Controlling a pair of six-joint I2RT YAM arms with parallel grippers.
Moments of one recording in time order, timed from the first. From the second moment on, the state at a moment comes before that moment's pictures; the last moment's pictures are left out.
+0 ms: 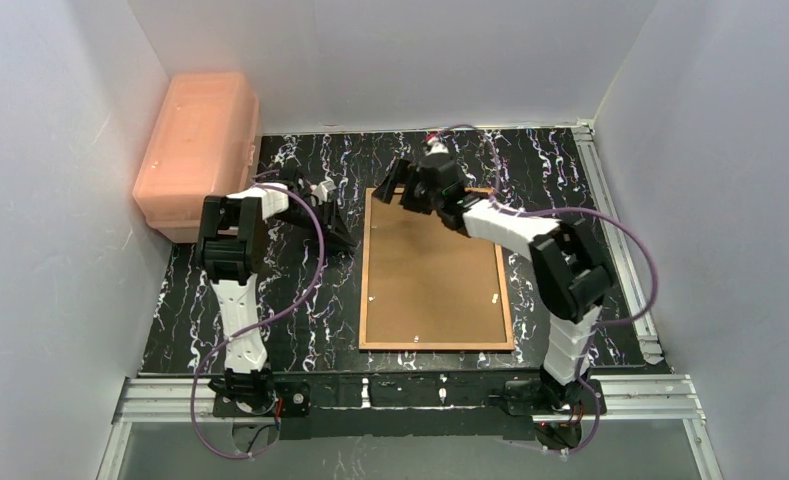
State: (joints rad) left arm -0.10 2.17 1.42 -0.65 0.94 -0.19; right arm 0.66 1.93 1.29 0.17 -0.11 0.79
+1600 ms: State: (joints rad) left arm 0.19 1.41 1.40 -1.27 0.35 0.17; right arm 1.11 2.16 1.67 -0.59 0.40 0.50
